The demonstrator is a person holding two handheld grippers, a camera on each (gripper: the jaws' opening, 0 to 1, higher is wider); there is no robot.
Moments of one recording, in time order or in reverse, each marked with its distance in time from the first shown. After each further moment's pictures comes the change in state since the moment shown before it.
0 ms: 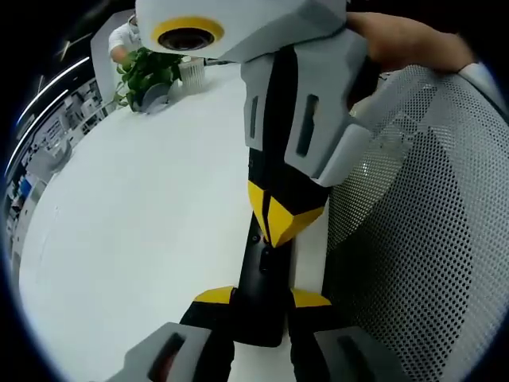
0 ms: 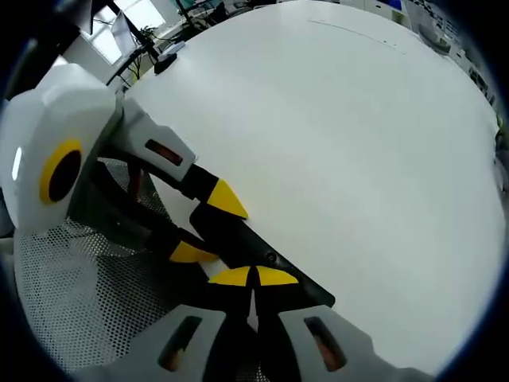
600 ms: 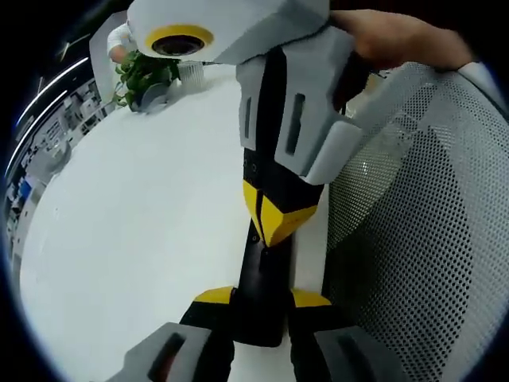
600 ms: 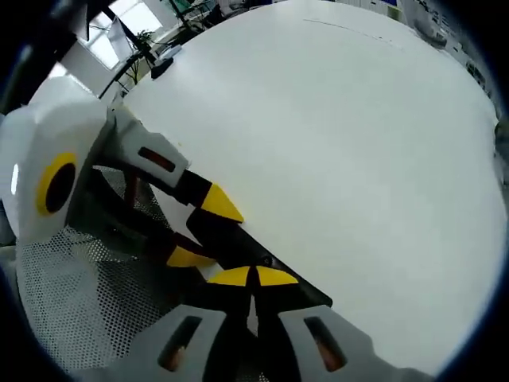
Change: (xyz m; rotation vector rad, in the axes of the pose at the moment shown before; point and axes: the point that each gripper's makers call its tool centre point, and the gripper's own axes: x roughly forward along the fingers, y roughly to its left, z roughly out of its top) left arm -0.001 -0.001 0.000 0.005 0.006 0.002; right arm -0.002 -0.005 0.003 0.021 -0.025 -0.009
